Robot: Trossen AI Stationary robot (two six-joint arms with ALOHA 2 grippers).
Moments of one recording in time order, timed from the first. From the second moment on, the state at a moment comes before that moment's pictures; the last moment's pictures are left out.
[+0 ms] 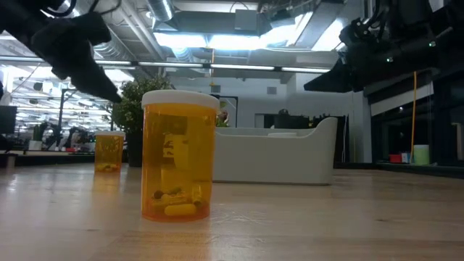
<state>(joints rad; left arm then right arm) -0.17 0.63 0.38 -0.42 -0.39 -0.39 -0.05 1.05 0.27 0.56 0.28 -0.11</state>
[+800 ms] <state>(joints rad) -0.25 0.87 0.38 -0.52 -0.46 -0.47 -0.05 1.05 0.27 0.50 0.21 -0.08</state>
